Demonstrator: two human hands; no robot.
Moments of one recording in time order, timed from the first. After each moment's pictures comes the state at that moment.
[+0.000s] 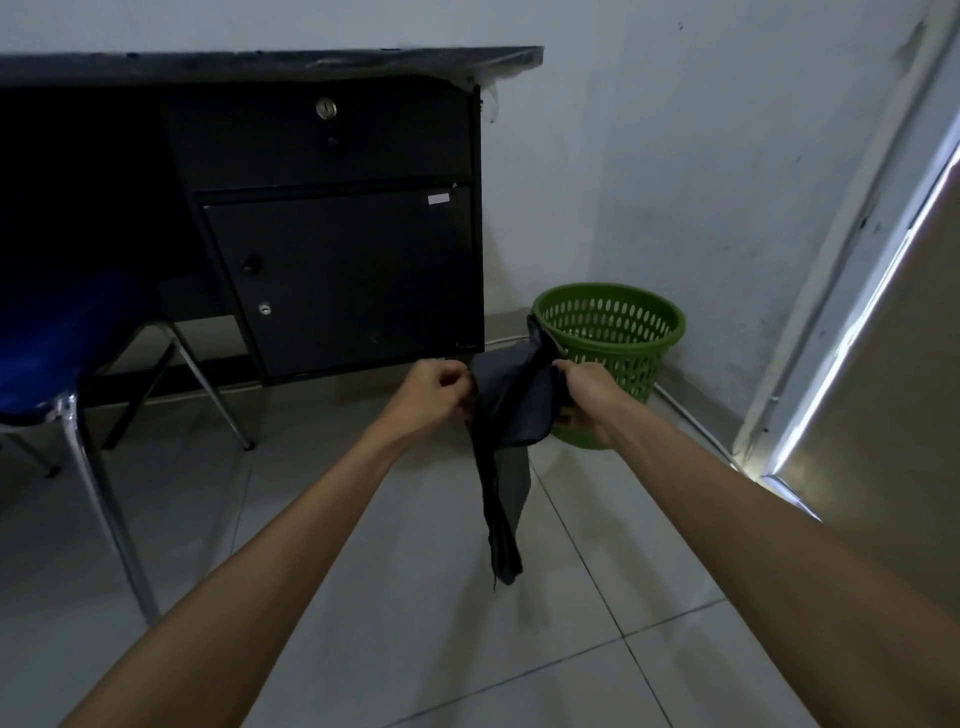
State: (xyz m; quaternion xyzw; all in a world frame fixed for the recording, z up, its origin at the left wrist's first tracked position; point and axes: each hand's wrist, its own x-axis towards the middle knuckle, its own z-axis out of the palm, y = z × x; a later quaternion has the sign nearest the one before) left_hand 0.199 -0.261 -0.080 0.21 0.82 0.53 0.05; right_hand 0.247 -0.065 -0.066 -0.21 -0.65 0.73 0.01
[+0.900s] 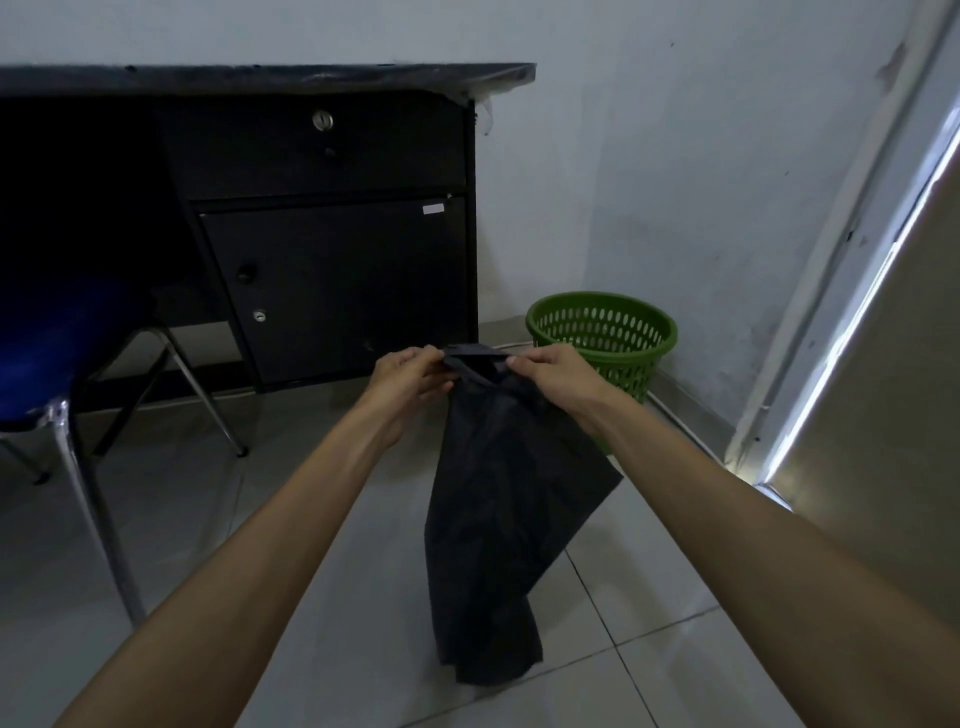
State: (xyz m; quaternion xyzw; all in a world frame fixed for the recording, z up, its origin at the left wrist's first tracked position) left_hand 0.182 -0.265 -0.064 0.04 0.63 0.77 0.10; right_hand 0.243 -0.074 -0.045 -0.04 -0.78 0.62 0.06
